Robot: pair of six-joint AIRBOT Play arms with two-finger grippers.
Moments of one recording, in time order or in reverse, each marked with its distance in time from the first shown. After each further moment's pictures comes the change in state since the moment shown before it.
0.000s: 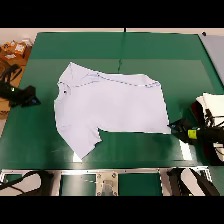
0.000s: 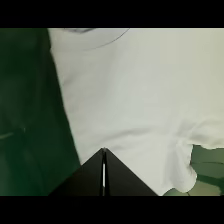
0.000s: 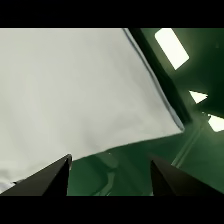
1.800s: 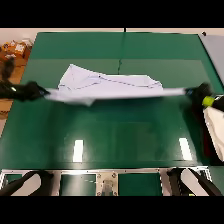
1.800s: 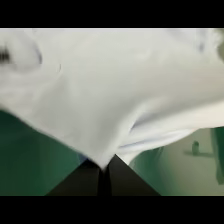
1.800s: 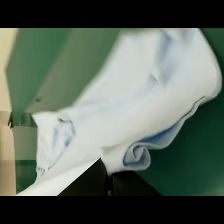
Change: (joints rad) left arm -0.016 0.232 -0.034 -0.409 0.143 0.229; right arm 0.058 -0.045 0.439 0.436 -0.127 -0.203
